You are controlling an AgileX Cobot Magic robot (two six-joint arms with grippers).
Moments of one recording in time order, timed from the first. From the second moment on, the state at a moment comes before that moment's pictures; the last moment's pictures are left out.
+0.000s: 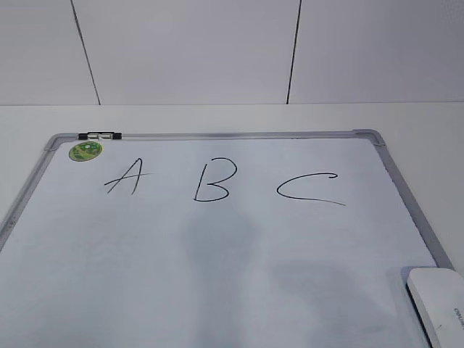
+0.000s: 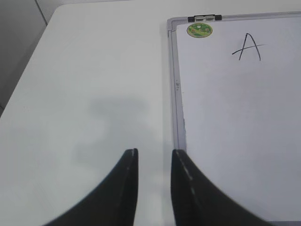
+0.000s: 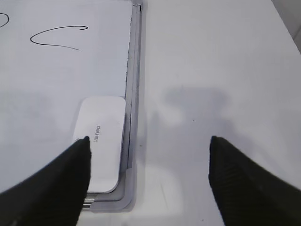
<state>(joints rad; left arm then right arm) 0.00 0.01 -0.53 0.03 1.11 0.00 0.02 -0.02 -0.49 -0.06 1.15 -0.01</state>
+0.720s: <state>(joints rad) 0.00 0.01 -0.53 0.03 1.11 0.00 0.02 -0.02 -0.49 -0.06 1.15 -0.01</state>
